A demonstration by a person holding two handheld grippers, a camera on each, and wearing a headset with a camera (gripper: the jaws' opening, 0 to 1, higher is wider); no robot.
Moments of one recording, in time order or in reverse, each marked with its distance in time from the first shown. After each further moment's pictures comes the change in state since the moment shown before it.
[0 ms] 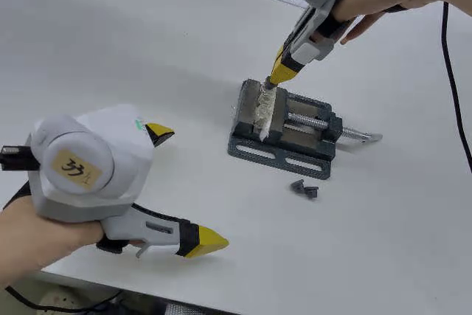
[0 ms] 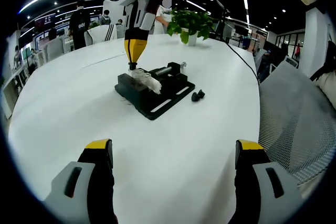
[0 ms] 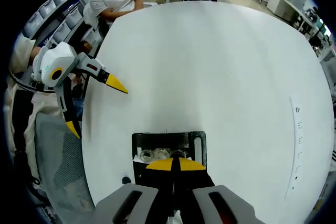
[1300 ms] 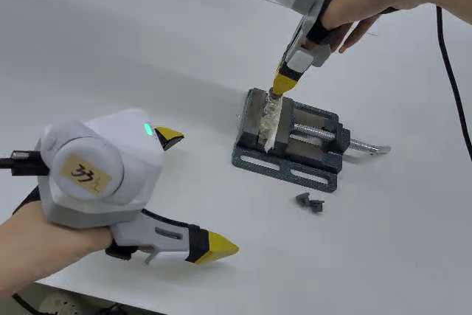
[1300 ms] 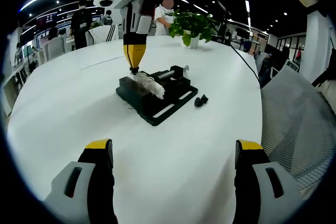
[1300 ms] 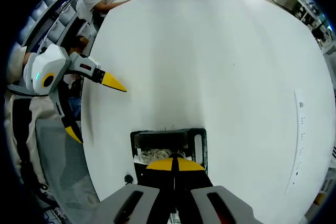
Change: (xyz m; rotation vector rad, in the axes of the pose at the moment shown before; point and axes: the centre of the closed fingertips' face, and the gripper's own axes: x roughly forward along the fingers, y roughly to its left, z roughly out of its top) left arm 0.006 0.003 0.007 -0.023 -0.013 0.006; right arm 0.005 -0.004 -0.003 0.057 0.109 0.017
